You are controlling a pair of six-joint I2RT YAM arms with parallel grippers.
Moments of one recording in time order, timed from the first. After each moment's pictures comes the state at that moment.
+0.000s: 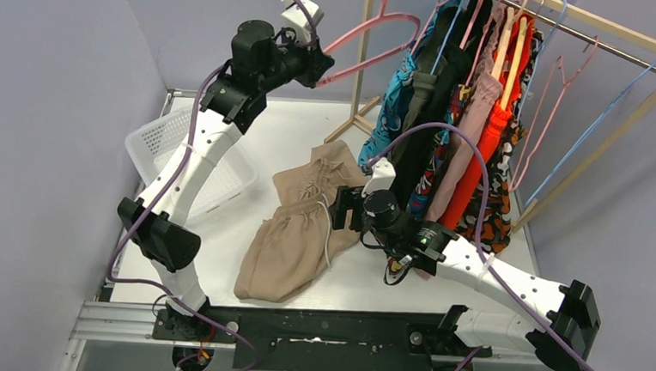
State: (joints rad) left arm -0.48 1.78 2.07 -0.36 0.27 -0.06; right arm 0.96 1.15 0.88 -0.25 0.37 0.51
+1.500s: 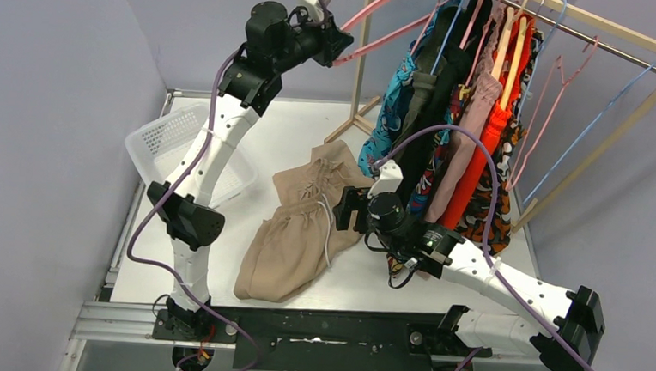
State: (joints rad) left arm -0.49 2.00 2.40 -0.34 0.31 -0.12; right arm 0.96 1.10 0.87 -0.29 0.40 0.56
